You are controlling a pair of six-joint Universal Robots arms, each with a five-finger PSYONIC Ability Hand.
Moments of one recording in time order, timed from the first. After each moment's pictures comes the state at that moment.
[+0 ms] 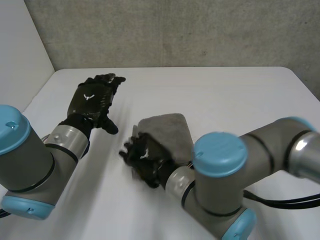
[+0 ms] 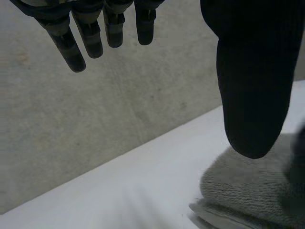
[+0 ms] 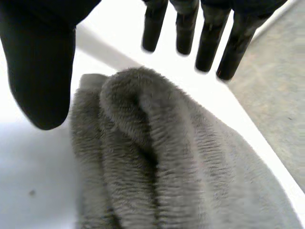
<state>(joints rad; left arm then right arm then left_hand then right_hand) 4.28 -1.80 -1.77 3.59 -1.49 3.20 2.37 -0.97 1.44 -0.19 1.31 2.58 0.18 0.16 0.17 0.17 0.03 0.45 0.37 0.38 0.39 0.24</state>
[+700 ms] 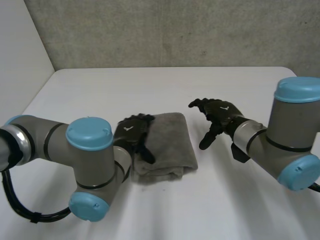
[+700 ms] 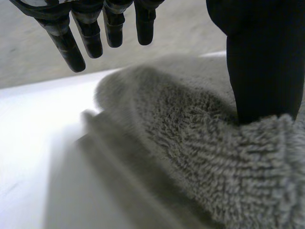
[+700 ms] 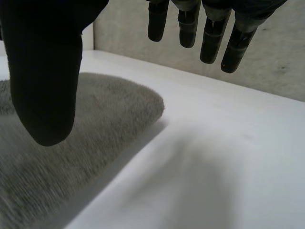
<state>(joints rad) 4.07 -2.23 -1.44 3.37 -1.70 2.99 1.97 -1.04 1.38 -0.01 1.30 3.15 0.18 0.16 0.17 0.17 0.03 0.21 0.23 0.22 0.24 0.07</state>
